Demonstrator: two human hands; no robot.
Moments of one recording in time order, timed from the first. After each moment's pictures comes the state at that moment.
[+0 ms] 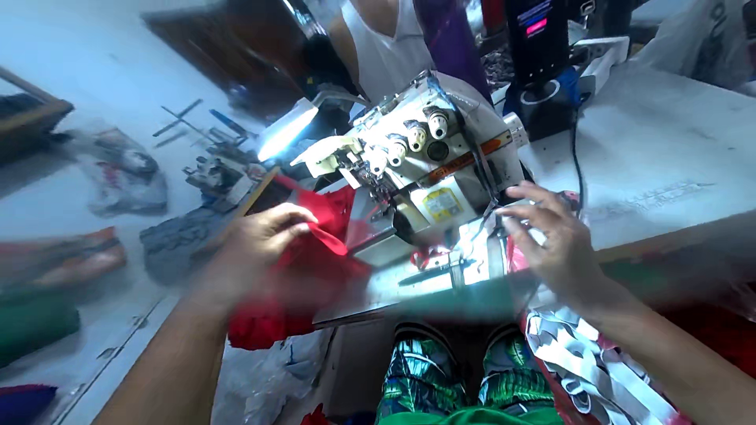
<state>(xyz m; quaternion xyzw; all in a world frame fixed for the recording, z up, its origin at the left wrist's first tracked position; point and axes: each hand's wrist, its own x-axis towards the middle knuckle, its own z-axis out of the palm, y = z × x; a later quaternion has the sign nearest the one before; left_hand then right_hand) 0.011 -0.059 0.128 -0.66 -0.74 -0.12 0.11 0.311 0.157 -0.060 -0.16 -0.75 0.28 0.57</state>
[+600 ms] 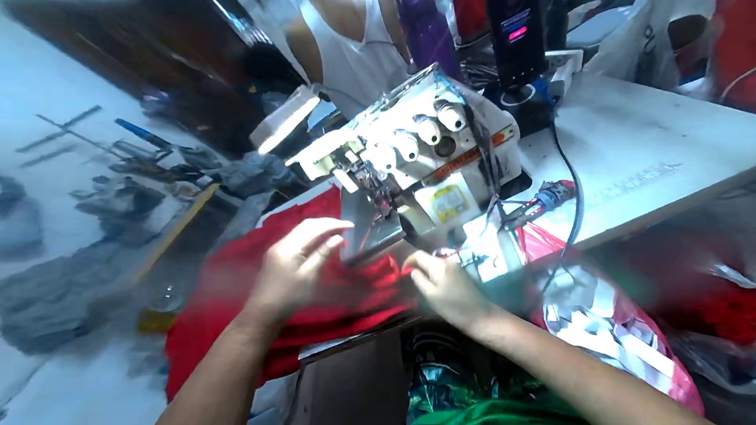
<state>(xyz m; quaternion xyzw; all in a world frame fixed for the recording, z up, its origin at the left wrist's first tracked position) 0.002 -0.045 0.072 -0.68 -0.69 -0.23 0.05 0.195 0.054 -0.052 -0.18 -0.78 0.49 0.35</state>
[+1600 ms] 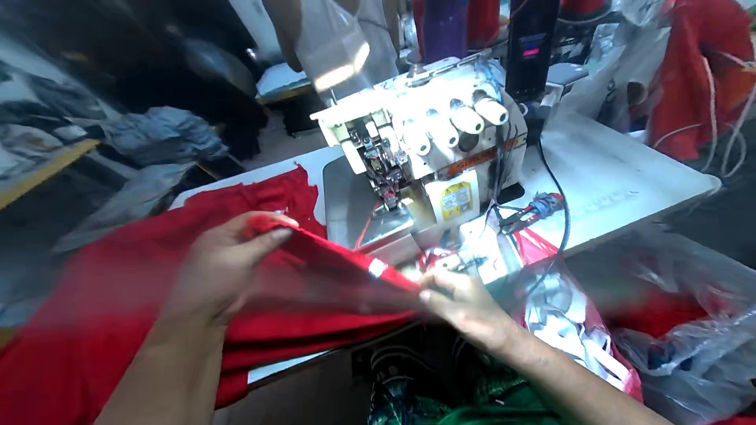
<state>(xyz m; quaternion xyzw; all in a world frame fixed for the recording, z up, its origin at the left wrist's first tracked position) -0.058 -0.059 0.046 -0.50 -0.67 -0.53 -0.14 0.219 0.040 -0.037 -0.19 -0.72 0.60 0.29</state>
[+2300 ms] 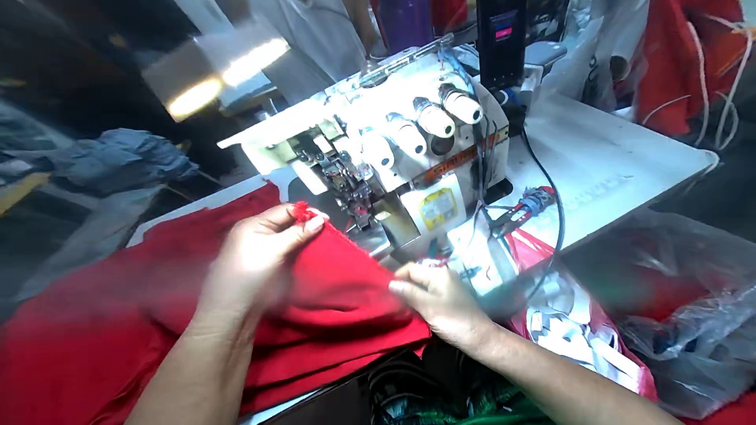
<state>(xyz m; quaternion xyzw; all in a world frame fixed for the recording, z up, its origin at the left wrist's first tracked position) -0.016 0.013 0.053 -0.48 -0.71 -0.48 -0.17 0.190 0.056 -0.042 -0.24 -0.69 0.58 0.35</state>
